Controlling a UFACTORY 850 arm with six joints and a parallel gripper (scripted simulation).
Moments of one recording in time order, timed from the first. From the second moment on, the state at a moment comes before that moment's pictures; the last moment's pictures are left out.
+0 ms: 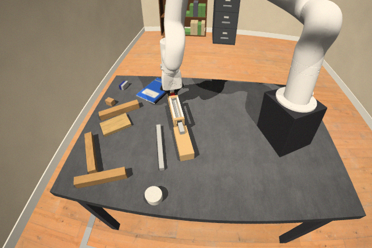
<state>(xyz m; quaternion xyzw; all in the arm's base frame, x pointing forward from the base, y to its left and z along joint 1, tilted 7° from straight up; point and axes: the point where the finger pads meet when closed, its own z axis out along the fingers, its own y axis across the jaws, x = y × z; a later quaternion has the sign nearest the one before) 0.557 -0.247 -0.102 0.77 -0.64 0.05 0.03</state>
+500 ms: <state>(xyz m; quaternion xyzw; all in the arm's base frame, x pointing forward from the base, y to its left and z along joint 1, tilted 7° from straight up) 0.556 -0.243 -0.071 0.77 -0.64 0.05 0.03</state>
